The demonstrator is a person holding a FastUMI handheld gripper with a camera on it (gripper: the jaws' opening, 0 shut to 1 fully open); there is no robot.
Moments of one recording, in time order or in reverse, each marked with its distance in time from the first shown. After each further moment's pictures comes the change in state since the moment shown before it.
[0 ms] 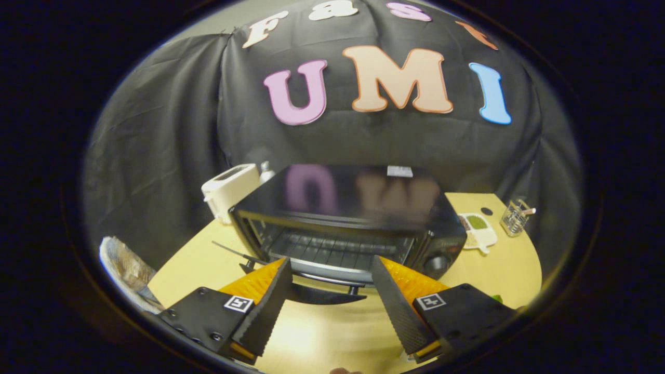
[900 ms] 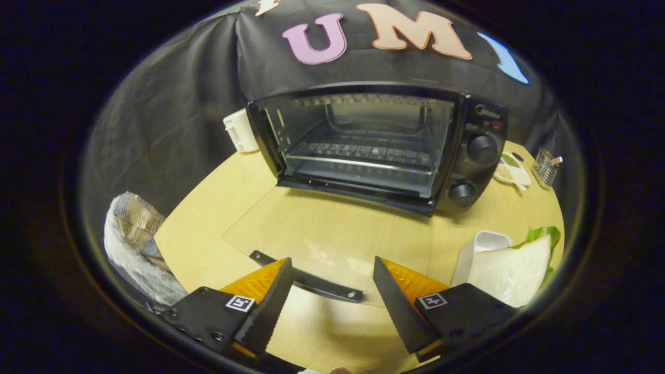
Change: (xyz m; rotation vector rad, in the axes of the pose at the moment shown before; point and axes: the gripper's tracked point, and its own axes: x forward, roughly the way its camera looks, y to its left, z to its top) arm -0.004 -0.006 -0.117 0.000 0.198 0.103
